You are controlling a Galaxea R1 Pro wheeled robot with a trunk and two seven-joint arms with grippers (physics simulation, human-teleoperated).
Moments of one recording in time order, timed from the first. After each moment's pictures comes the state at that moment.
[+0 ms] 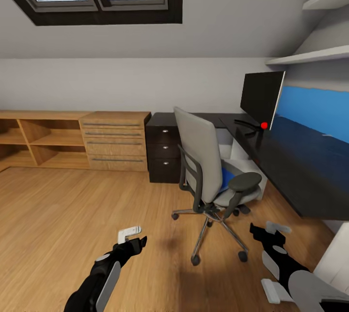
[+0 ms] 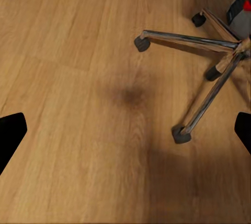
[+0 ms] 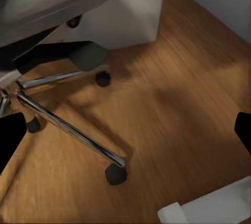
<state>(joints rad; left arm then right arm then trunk) -0.35 -0.09 -0.02 -0.95 0.25 0.34 0.03 -0.70 -0.17 -0.01 -0.21 -0.23 -0.24 -0.17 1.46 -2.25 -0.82</state>
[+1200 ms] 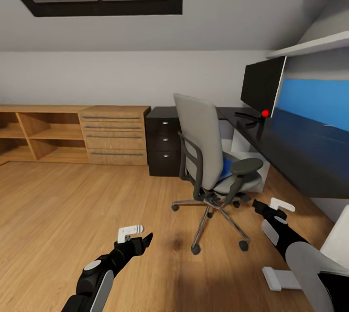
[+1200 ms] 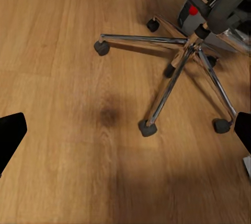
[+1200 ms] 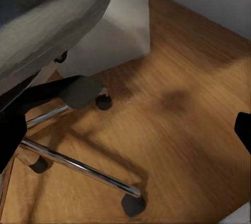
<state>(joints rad) -0.15 -0.08 -0.08 -1.41 0.25 0.50 -0.05 -0.84 -0.18 -0.07 -0.28 -0.32 -0.13 -0.21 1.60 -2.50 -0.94</state>
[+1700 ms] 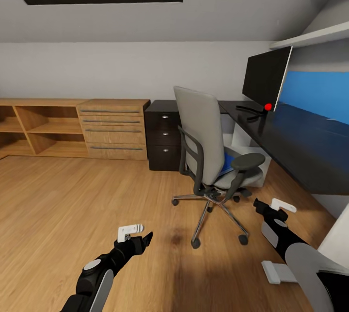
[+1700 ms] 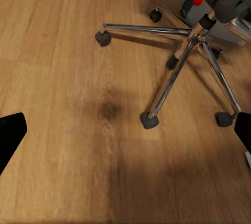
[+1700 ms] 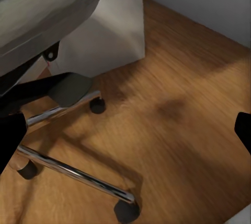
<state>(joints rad) -0.15 -0.08 -0.08 -1.42 0.25 0.51 -0.05 -0.84 -0.18 -0.06 -0.23 -0.32 -0.24 -0.21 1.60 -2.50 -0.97</state>
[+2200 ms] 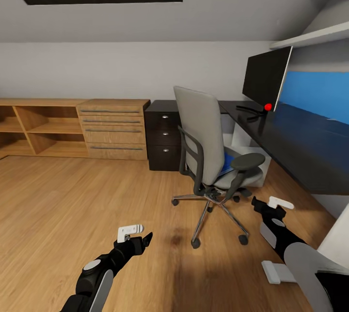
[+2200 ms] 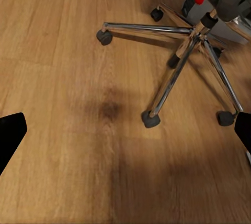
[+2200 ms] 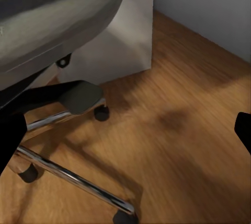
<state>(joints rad) -0.15 -0.08 -0.08 -1.41 0.25 0.51 -0.05 -0.84 -0.18 -0.02 -0.24 -0.28 -0.27 -0.21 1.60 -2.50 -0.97</state>
